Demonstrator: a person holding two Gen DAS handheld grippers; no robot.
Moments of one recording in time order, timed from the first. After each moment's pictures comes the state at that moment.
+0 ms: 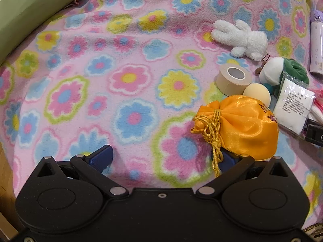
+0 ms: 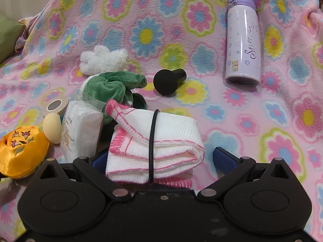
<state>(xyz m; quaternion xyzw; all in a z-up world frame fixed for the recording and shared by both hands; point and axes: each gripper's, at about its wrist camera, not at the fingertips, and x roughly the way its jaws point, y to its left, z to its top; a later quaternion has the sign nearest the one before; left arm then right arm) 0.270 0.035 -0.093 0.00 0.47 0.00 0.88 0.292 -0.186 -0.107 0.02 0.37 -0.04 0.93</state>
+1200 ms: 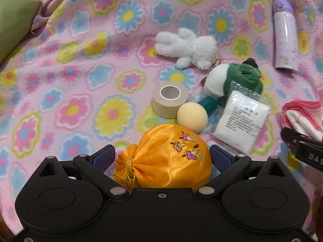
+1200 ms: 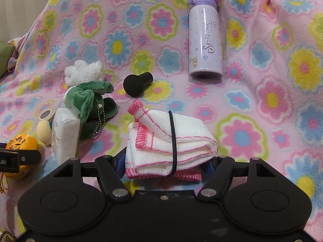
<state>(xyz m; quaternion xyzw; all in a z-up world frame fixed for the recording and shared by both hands) 0.286 -0.033 -0.079 0.03 0.45 -0.07 0.89 0.253 -0.221 -0.097 0.06 0.36 -0.08 0.93</state>
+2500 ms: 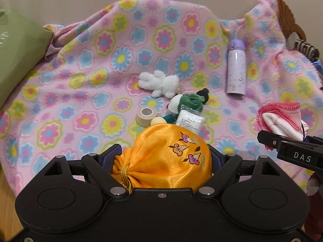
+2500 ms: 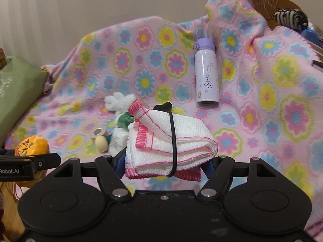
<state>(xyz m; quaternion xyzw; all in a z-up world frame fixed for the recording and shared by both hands) 0.180 -0.018 0.014 0.00 0.37 -0.13 0.92 0.140 -0.201 -0.001 0.09 0.30 -0.04 0.95</state>
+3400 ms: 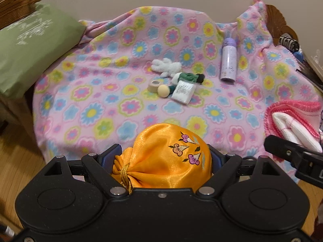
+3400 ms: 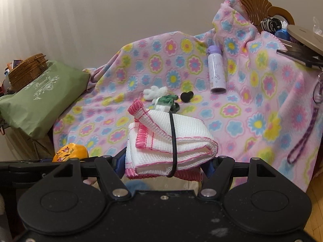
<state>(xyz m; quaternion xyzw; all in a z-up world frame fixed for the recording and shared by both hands) 0.027 -0.007 0.017 -0.02 0.36 -0.07 0.93 -0.048 -0.159 0.020 0.12 0.27 0.01 0.96</state>
